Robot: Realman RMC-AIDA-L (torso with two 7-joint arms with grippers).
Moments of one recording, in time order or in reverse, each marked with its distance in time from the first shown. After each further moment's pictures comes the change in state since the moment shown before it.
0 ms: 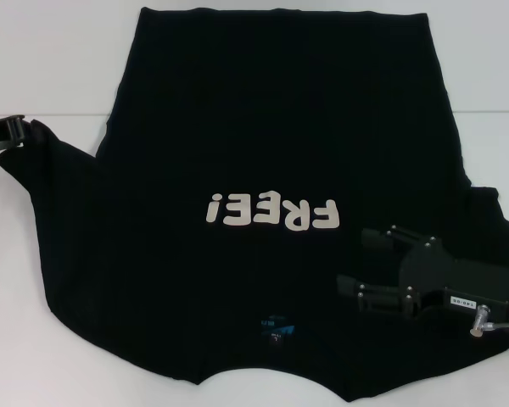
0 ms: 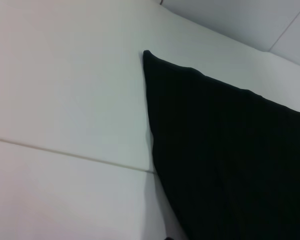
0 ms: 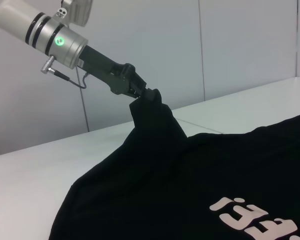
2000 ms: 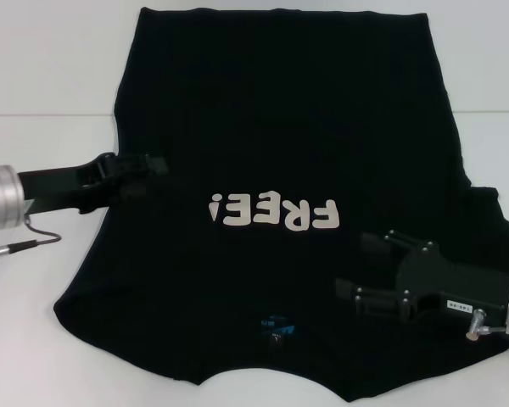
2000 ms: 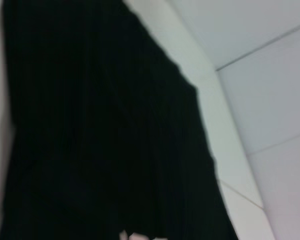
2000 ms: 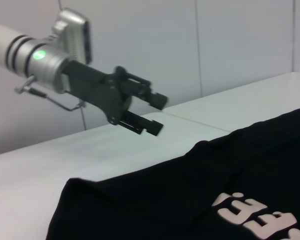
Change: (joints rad) left arm 0.024 -0.027 -0.006 -0.248 -0.287 0.230 0.015; right arm 0.000 0.001 0.004 0.025 0.001 0.019 -0.007
